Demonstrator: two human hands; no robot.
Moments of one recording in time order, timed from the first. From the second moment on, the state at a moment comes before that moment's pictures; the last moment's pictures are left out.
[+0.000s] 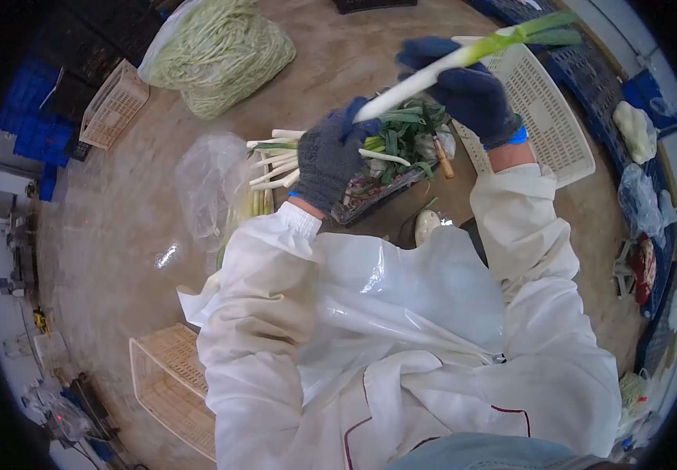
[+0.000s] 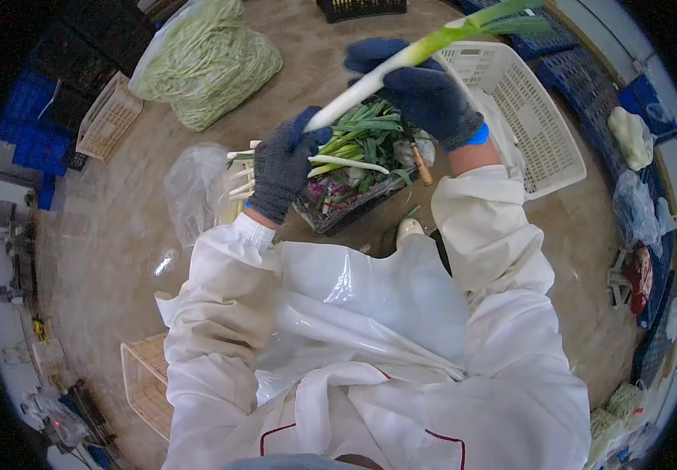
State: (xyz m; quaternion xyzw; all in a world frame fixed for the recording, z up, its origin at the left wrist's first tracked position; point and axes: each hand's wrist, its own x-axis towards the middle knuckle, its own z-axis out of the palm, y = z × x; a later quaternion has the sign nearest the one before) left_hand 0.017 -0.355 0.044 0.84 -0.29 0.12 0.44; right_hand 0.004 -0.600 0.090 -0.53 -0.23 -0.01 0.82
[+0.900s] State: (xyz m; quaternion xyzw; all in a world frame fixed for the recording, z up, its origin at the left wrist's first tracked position) left_hand 0.073 -0.289 0.065 0.89 -0.01 0.39 0.22; right_hand 0.001 -0.573 0.087 -0.60 -0.07 -0.05 0.80
